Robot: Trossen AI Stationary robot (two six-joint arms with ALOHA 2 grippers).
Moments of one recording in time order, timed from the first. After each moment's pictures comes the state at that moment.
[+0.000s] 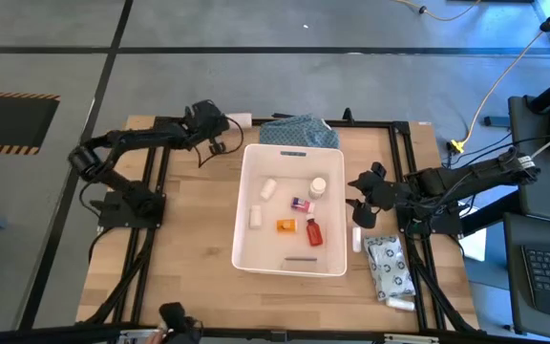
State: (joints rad) left arm 0.78 1.46 0.73 -0.04 -0.37 0.61; right arm 0.24 0.89 0.74 -0.69 0.46 0.47
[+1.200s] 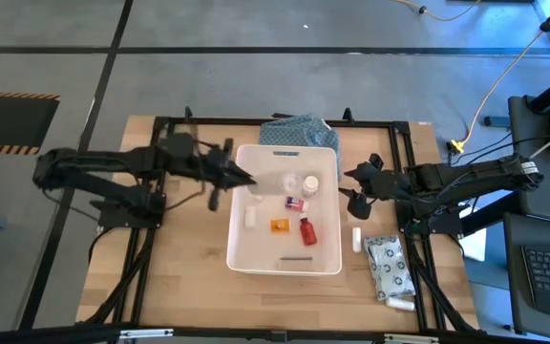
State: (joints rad) left arm 0.08 1.04 0.91 0.02 0.19 -0.06; right arm 0.14 0.89 0.74 -0.58 0.46 0.36
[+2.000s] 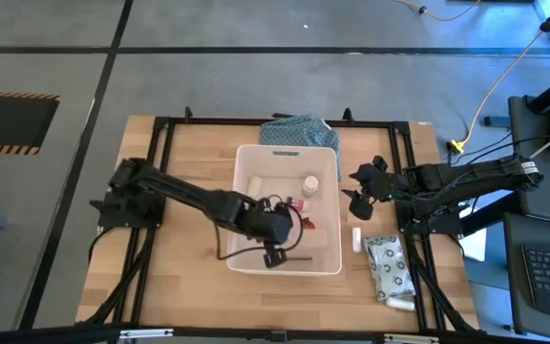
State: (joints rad) left arm -0.28 1.84 1.68 -0.83 -0.18 -0.61; right arm 0.14 0.89 0.74 -0.69 0.46 0.44
